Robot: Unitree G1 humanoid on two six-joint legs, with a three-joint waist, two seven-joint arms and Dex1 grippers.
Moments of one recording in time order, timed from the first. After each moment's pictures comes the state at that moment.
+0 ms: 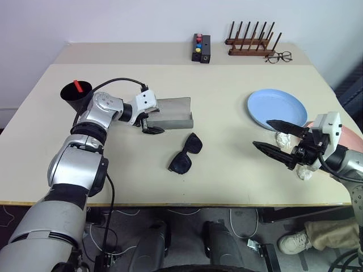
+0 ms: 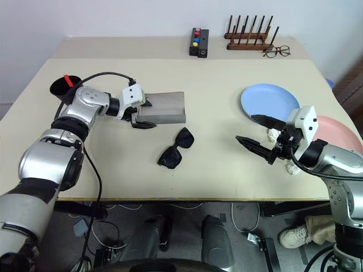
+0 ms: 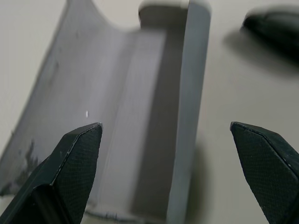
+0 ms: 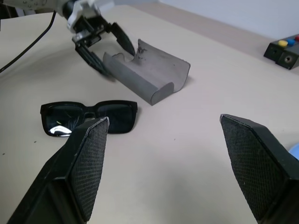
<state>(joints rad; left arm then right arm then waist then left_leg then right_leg) -1.21 0.44 -0.23 1.32 0.21 -0.27 -1.14 -0.07 -0.77 -0.40 -0.33 0.61 0.44 0.96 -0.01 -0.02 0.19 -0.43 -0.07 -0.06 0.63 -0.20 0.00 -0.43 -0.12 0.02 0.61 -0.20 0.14</state>
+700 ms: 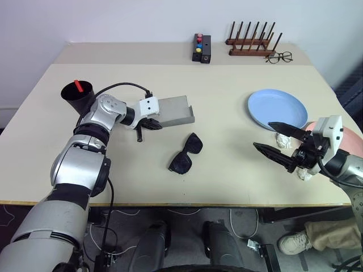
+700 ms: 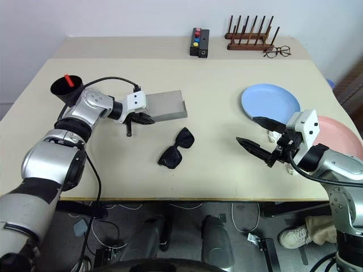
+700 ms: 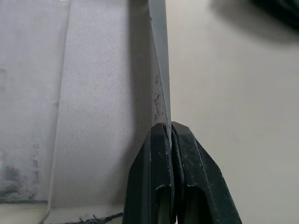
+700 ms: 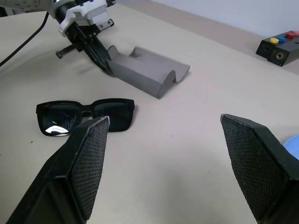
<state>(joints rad) -1.21 0.42 -0.22 1.33 0.26 -0.30 -1.23 -0.02 -0.76 -0.40 -0.37 0.63 0.44 0.90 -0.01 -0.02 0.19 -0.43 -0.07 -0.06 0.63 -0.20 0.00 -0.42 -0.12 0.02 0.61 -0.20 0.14</state>
